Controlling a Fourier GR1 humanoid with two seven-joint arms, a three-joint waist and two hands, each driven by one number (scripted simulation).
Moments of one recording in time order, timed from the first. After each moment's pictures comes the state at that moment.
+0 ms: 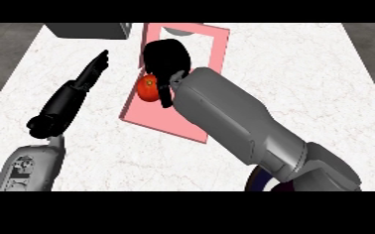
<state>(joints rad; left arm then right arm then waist) -0.25 0.25 0.01 -1.53 -0.13 -0.24 -0.07 -1.22 0.00 0.70 -0.77 0.40 0.13 0.55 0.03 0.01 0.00</state>
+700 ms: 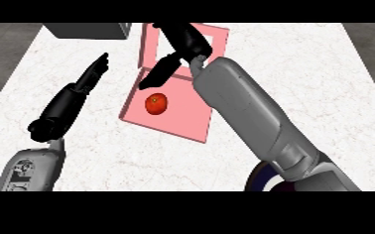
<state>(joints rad) -0.23 0.24 0.01 -1.54 -0.14 -0.24 -0.07 -1.13 0.00 0.36 -0.84 0.10 -0.06 0.16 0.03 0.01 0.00</state>
